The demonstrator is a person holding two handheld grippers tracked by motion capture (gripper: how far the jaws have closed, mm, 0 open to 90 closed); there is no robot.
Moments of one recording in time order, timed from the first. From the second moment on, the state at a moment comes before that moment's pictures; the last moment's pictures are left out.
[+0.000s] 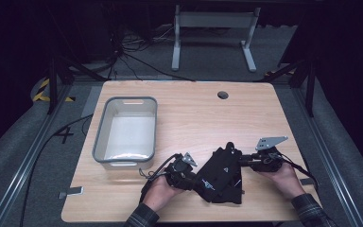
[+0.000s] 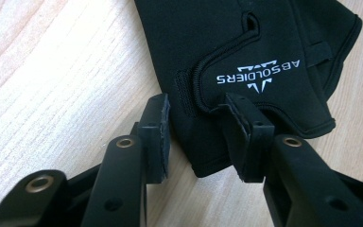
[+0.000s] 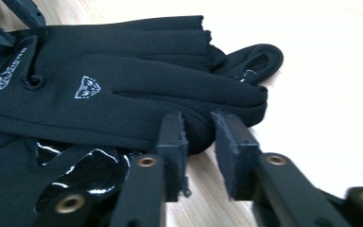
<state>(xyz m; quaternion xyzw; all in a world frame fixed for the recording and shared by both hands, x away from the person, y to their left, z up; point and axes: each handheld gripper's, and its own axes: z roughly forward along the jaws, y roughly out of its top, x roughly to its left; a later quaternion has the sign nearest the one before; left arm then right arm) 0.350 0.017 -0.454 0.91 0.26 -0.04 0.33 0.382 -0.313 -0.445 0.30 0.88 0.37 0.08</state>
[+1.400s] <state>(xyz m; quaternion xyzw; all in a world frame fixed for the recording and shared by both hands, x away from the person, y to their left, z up) 0.339 0.021 -0.416 0.88 0.21 -0.08 0.42 0.393 -0.315 -0.397 0.28 0.85 0.42 0.12</state>
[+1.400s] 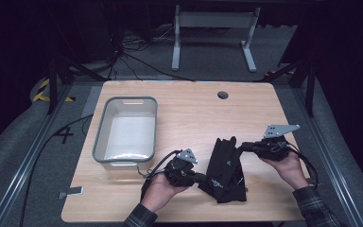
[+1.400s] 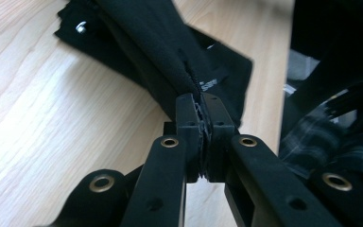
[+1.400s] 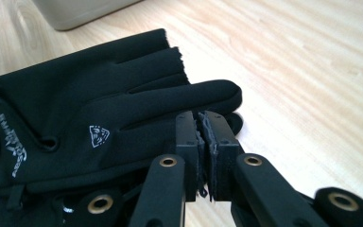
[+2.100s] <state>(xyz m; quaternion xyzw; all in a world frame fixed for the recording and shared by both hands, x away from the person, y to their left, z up) 0.332 -0.023 -0.407 0.87 0.16 -0.13 0.45 0.401 -0.326 -0.380 0.29 0.84 0.43 0.14</state>
